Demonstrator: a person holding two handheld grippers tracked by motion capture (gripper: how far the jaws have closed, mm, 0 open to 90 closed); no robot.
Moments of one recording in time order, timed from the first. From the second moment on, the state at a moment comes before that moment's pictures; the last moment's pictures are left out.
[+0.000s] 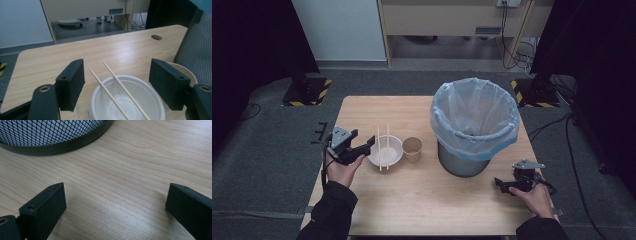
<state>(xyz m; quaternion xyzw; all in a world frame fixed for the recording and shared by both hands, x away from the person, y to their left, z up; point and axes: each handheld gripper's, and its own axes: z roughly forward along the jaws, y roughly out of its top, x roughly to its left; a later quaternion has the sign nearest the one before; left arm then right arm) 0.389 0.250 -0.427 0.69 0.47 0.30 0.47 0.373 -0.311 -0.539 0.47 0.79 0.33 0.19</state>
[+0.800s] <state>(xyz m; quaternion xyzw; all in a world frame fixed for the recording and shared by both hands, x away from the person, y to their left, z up) 0.433 0.225 -0.487 0.73 0.51 0.25 0.38 0.373 -0.311 -0.539 0.47 0.79 0.33 0.19</state>
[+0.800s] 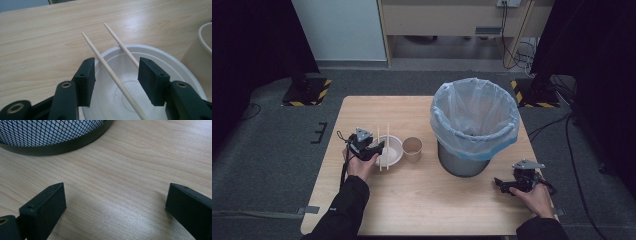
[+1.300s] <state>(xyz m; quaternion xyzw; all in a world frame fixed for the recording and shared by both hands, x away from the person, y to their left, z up) 0.437 0.225 -0.495 0.73 0.53 0.24 0.35 0.373 -0.311 -0.539 0.47 0.79 0.33 0.19</state>
